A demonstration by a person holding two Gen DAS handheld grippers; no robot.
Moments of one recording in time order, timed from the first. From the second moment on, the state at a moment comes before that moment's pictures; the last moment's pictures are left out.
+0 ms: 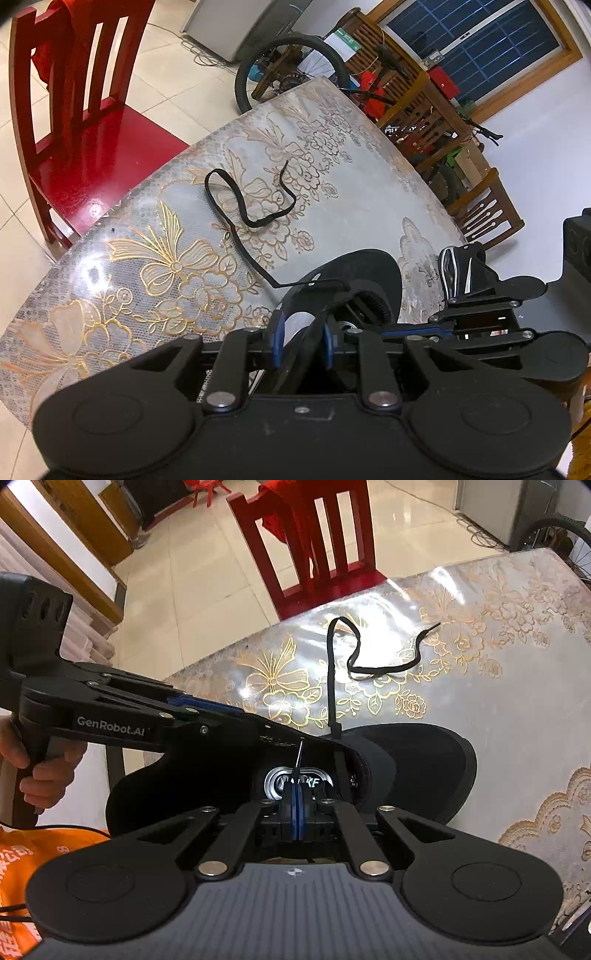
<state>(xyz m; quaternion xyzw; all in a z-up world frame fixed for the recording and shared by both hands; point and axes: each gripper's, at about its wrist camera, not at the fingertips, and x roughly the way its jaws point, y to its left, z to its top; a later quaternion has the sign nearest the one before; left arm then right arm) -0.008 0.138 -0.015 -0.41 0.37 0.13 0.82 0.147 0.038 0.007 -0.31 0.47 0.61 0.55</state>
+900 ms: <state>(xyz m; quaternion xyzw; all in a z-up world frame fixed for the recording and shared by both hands) -0.008 0.091 -0.004 -0.24 0.42 0.08 0.87 0.159 0.040 0.024 -0.26 0.44 0.63 0.59</state>
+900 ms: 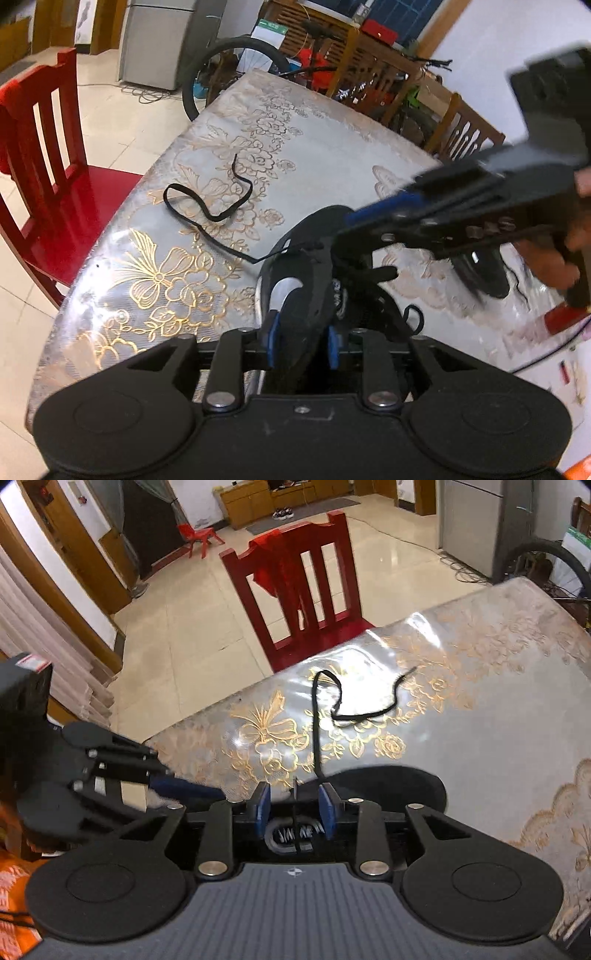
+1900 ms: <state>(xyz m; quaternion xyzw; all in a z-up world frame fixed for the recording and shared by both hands) 0.006 0.149 0.029 -0.21 0.36 0.07 0.91 0.180 -0.056 0.039 0.11 0.40 0.60 0.68</state>
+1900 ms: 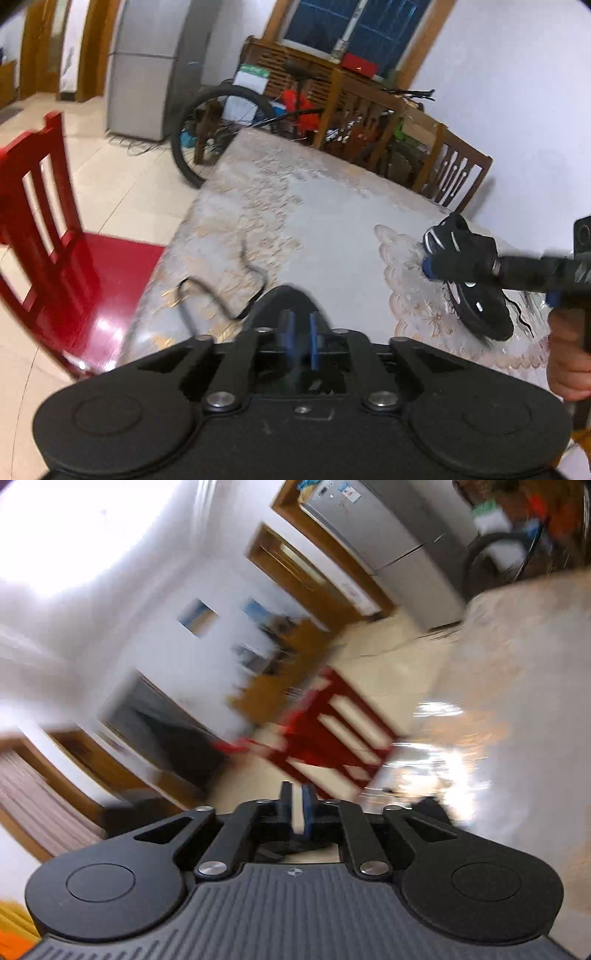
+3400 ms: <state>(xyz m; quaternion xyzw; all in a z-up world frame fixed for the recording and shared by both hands) 0.024 0.114 -0.006 -0.06 0.39 -0.03 0.92 0.096 -0.012 0.005 -0.19 0.33 0.55 0.74</state>
